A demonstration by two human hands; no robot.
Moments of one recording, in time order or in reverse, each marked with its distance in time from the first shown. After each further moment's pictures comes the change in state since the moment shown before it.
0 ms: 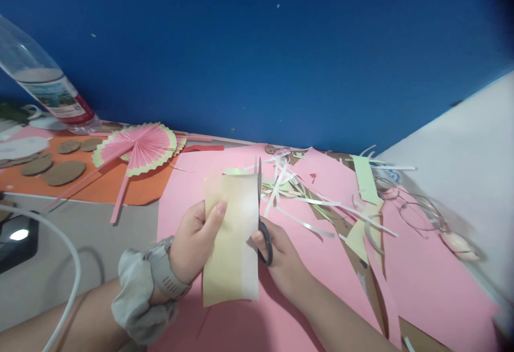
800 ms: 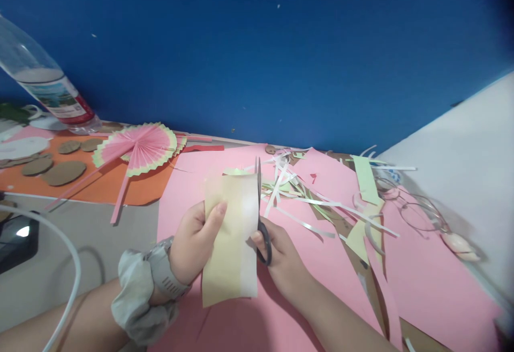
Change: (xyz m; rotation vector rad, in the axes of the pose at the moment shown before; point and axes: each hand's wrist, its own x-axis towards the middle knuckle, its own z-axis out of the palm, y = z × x) left_hand 0.000 0.001 0.000 -0.004 0.008 0.012; right_hand 0.000 0.000 0.000 0.009 0.014 0.009
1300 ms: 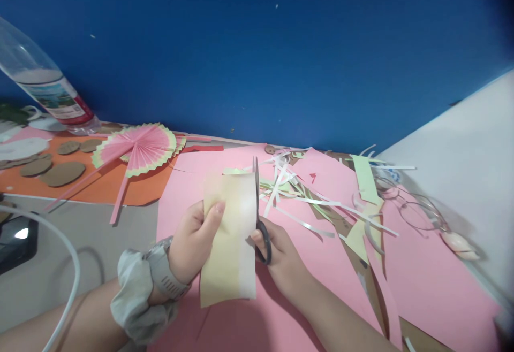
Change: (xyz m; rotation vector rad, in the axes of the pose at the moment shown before) left_hand 0.001 -0.001 -0.001 -0.026 0.015 -0.017; right_hand 0.000 0.001 0.001 0.111 -0.012 0.039
